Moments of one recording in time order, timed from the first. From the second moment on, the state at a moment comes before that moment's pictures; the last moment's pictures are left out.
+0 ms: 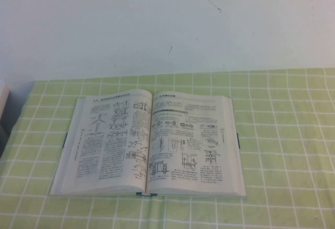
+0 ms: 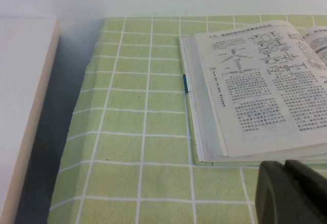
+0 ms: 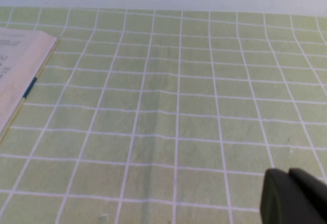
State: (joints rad) right arm -0.02 -0.01 0.02 -0.01 0.42 -0.03; left arm -0.07 -0.01 0.02 -0.03 0.36 -0.09
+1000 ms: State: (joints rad) right arm -0.02 -0.01 0.02 -0.05 0.40 -0.04; left arm -0.07 -0.01 0.02 -0.02 0.01 -0.08
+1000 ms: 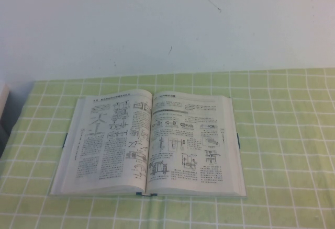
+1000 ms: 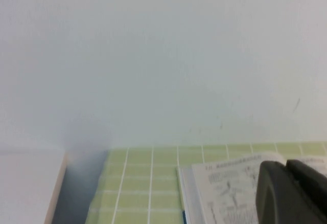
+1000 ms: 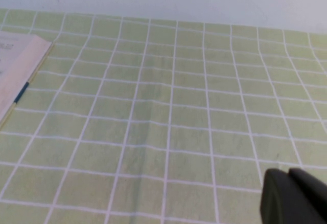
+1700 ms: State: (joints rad) right arm -0.02 -0.01 0.03 -0.07 -0.11 -0.05; left arm -0.07 -0.01 0.02 -0.02 -0.22 -0.16
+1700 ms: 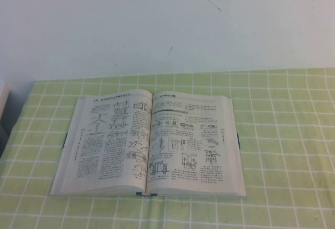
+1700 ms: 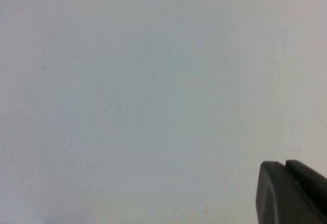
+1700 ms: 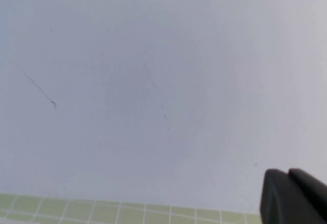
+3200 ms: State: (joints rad) right arm -0.02 0.90 -0.58 0.68 0.85 -0.88; left arm -0.16 1.36 -0.79 -1.00 0.41 0.78
